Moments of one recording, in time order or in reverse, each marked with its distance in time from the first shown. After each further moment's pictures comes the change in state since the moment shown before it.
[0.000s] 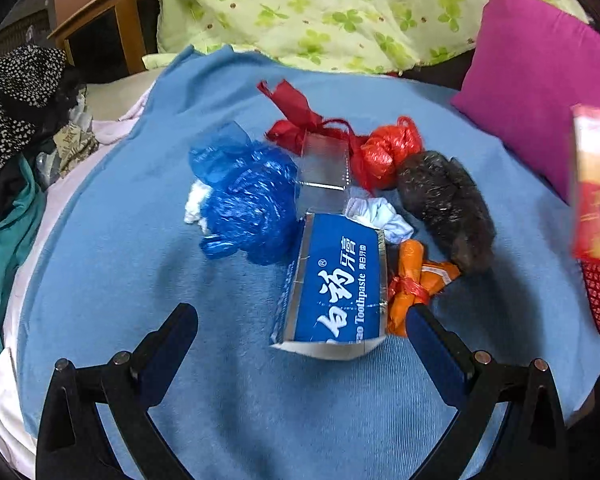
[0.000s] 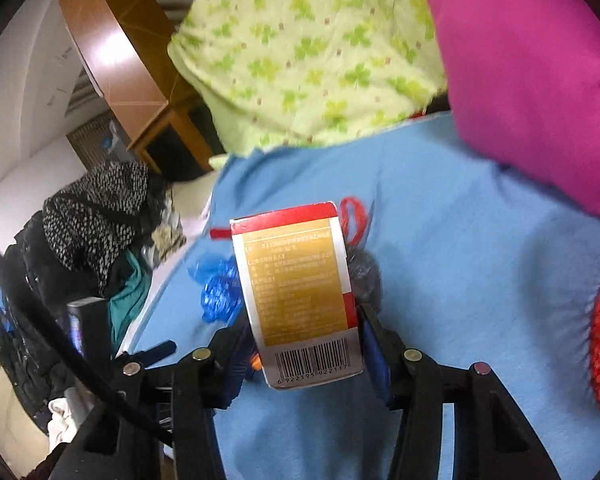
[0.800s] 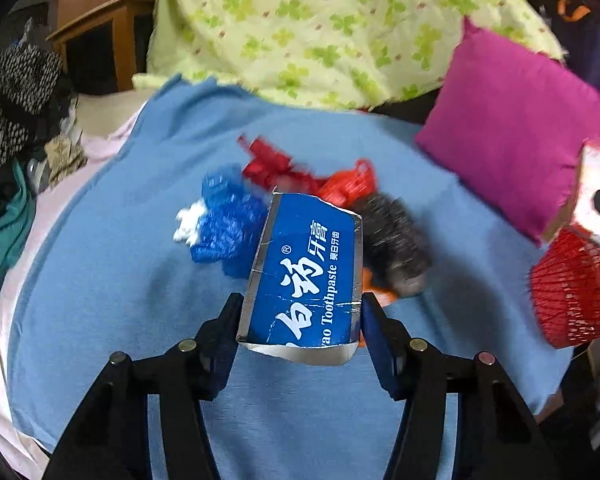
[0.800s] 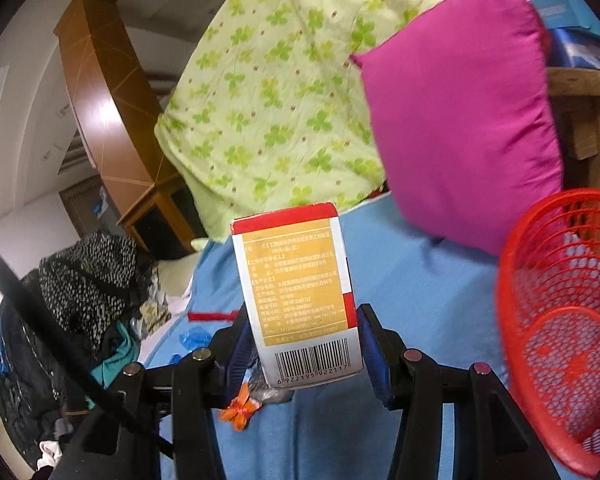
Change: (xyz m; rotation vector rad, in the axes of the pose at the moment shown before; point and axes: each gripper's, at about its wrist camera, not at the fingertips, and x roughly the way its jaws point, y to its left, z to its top) left arm -0.065 -0.006 -0.001 -0.022 -0.125 -0.136; right arm -0.091 -0.053 0.013 0.061 -0.292 -0.050
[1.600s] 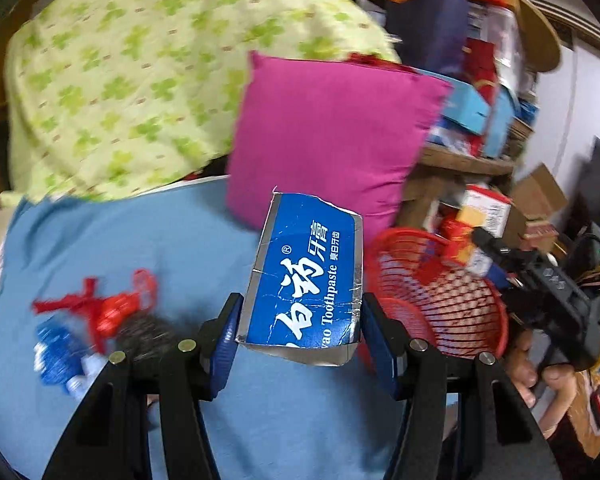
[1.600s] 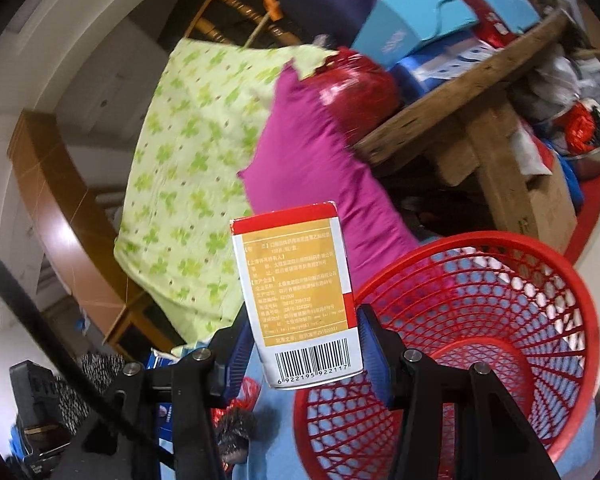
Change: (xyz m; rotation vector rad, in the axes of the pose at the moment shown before) left arm -0.052 -0.211 0.057 0.307 -0.122 -0.388; right arm -0.121 -0.135 0.031 0.318 -0.278 -0.104
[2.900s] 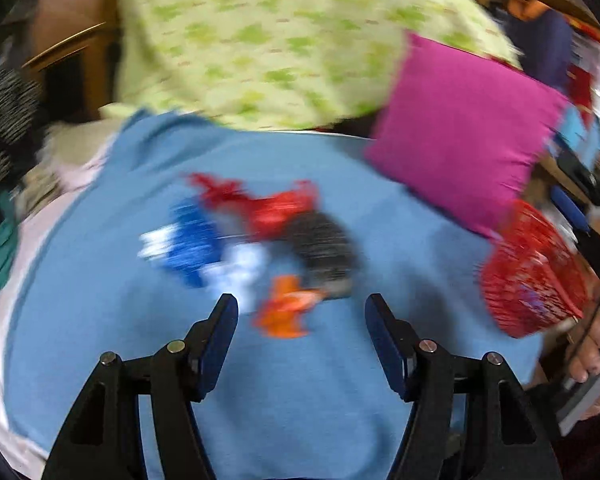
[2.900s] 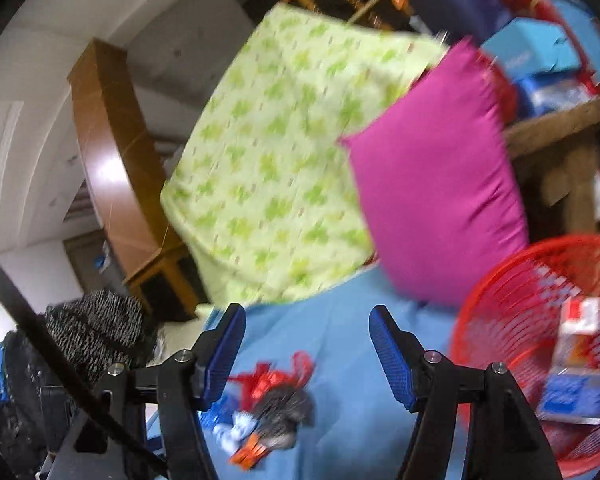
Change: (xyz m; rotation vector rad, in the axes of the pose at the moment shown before) left arm -0.067 0.160 -0.117 -0.272 0.059 0.330; right arm 0.041 0.138 -0.082 -0.272 0.065 0.142
